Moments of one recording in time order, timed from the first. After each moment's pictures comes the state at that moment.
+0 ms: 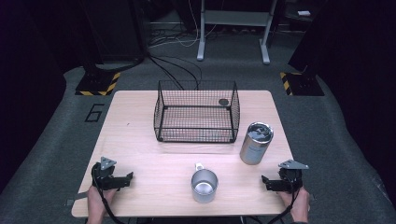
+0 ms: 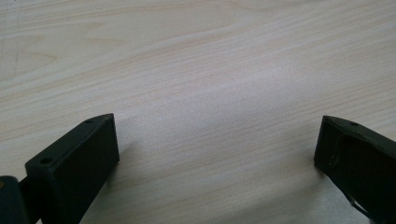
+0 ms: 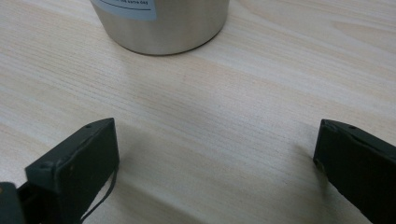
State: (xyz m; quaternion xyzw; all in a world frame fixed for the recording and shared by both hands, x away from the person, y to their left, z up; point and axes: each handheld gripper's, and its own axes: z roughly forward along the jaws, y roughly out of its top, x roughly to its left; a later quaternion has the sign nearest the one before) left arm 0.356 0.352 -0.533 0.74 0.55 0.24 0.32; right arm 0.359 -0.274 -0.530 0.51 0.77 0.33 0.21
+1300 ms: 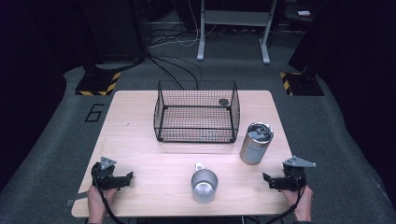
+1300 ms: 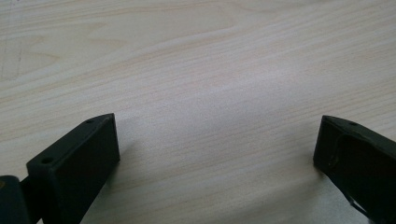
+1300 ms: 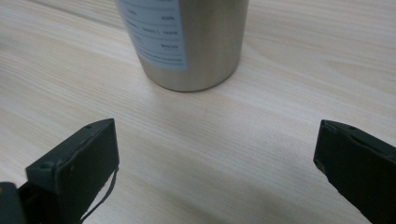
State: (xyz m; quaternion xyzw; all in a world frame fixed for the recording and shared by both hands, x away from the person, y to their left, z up) left arm 0.357 0.351 -0.533 0.73 0.55 0.24 0.32; right arm 0.353 -0.275 -0.499 0.50 0.76 0.36 0.20
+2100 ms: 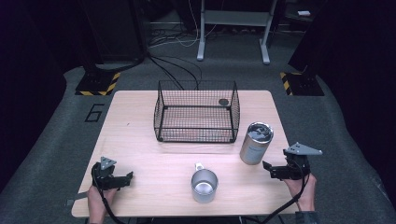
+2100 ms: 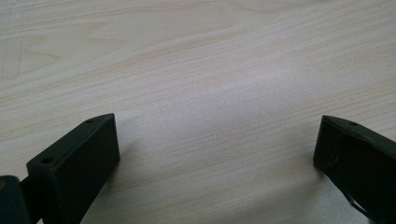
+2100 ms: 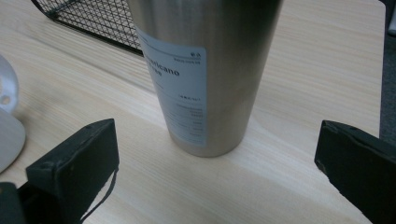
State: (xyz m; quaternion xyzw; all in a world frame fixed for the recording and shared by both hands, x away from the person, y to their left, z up) left arm 0.357 0.351 -0.533 0.73 0.55 0.24 0.32; right arm 0.363 -0.265 -0.439 0.46 0.76 0.40 0.21
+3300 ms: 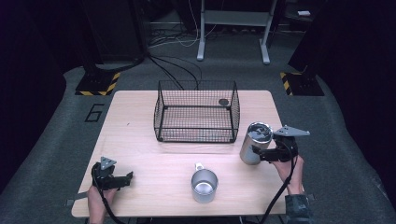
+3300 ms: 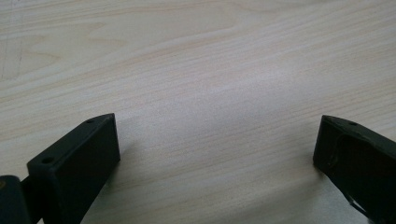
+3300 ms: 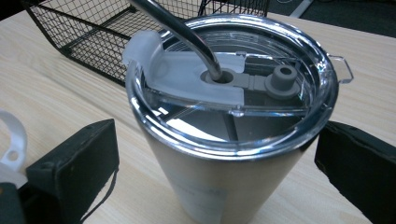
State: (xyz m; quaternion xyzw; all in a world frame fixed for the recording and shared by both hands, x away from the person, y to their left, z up) left arm 0.357 0.351 -0.533 0.73 0.55 0.24 0.32; right arm 0.409 -0.235 -0.417 0.44 0.76 0.42 0.21
